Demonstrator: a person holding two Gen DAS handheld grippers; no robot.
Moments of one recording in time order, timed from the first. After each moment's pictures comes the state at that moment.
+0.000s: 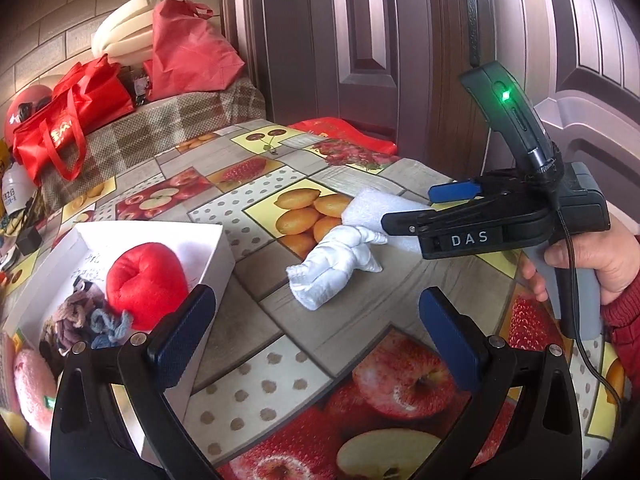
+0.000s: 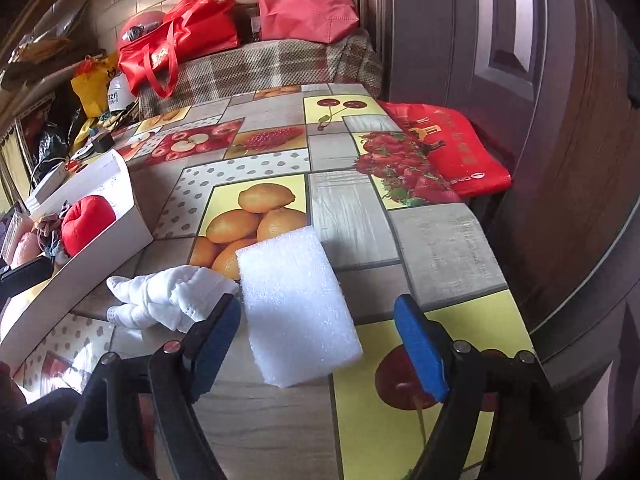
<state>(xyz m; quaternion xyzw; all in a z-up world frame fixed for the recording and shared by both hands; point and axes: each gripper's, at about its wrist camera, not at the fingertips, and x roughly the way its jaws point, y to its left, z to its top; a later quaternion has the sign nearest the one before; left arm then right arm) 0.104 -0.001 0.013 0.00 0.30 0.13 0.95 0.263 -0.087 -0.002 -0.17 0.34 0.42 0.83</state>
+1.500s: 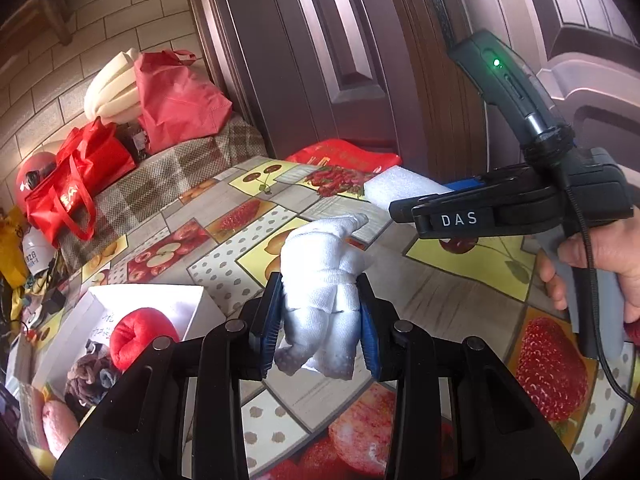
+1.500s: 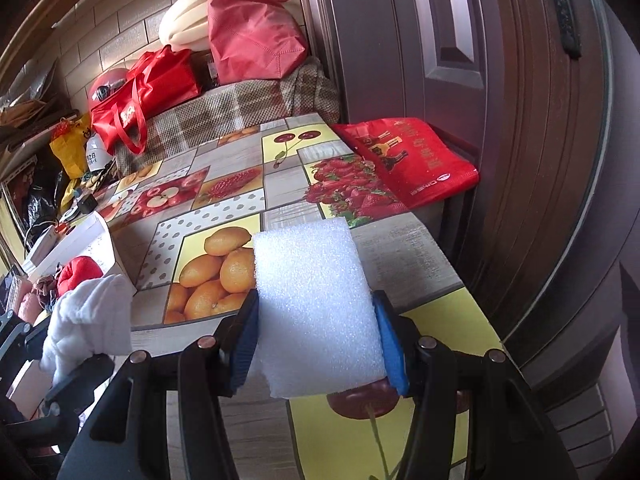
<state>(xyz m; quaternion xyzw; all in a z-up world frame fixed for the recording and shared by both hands) 0.121 -0.043 0.022 0.09 0.26 0.16 0.95 0.279 -0.124 0.010 -0.06 0.31 0.38 0.87</state>
